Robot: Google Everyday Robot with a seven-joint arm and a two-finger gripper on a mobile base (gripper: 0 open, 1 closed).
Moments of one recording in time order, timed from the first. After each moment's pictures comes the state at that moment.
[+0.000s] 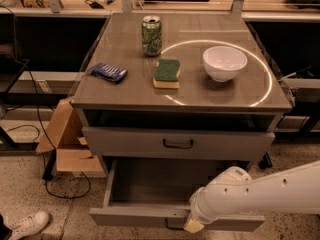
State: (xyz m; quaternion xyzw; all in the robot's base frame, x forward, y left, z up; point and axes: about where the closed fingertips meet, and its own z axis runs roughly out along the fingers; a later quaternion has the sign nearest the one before) arm 0.393 -0.111 0.452 -0.58 0.80 0.07 0.12
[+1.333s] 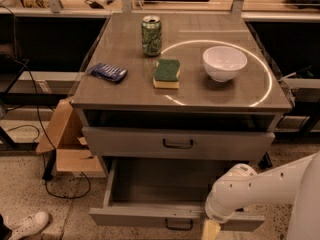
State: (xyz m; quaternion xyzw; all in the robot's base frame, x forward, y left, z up) arm 0.392 -0.179 0.424 -0.55 0.83 0.03 0.04
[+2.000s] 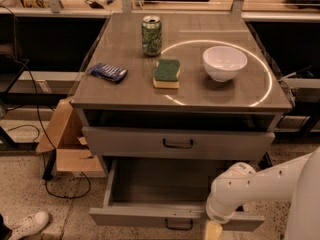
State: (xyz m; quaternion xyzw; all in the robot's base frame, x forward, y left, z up) arm 0.387 -0.183 0.422 -0.57 0.82 0.04 0.02
